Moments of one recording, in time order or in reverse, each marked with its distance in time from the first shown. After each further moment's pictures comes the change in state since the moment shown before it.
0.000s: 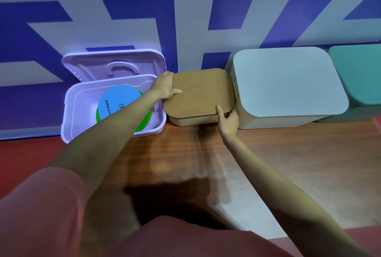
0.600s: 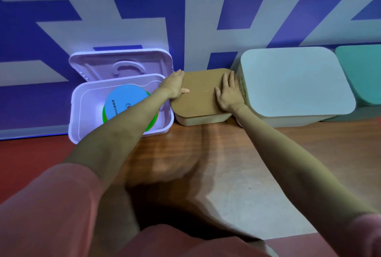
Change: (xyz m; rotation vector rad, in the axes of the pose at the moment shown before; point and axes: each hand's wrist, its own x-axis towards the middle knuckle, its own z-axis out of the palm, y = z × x) left_hand 0.009 -0.005 0.002 0.057 -0.052 0.137; right_hand 0.059 -0.058 0.015 -0.877 -0.266 -0.464
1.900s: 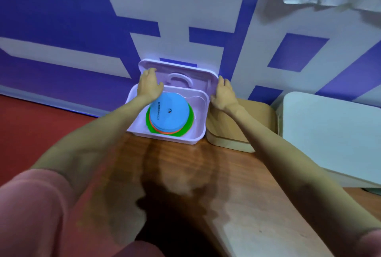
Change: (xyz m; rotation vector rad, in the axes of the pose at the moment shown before) left_hand -0.116 -0.121 -0.082 -0.164 0.627 -0.511; right_hand 0.025 -0.152 -0.012 0.093 -0.085 -0.346
